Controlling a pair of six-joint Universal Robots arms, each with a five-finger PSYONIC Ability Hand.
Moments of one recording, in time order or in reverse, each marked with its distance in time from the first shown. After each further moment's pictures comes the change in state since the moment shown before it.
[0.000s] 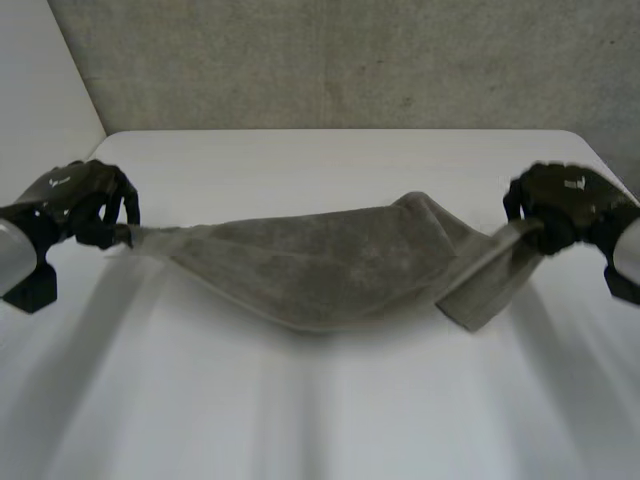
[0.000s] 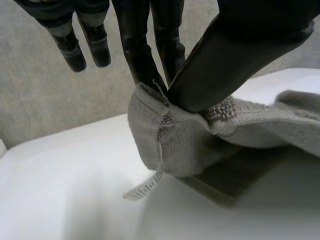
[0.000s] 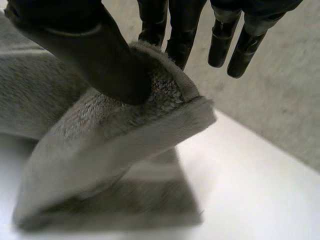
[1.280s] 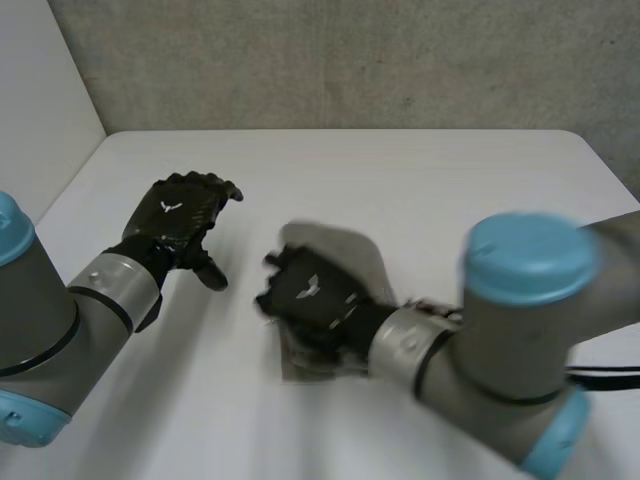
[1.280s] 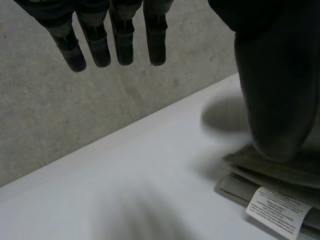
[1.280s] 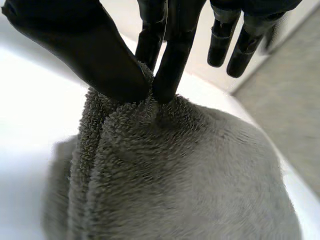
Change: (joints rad) left arm -0.384 -0.085 -0.104 0.317 -0.267 0.047; right arm 0.701 0.260 -0.054 -0.208 0.046 -0.187; left_hand -0.964 -1.039 0.000 0.000 -1.068; right_hand -0.042 0.009 0.000 0.000 -0.003
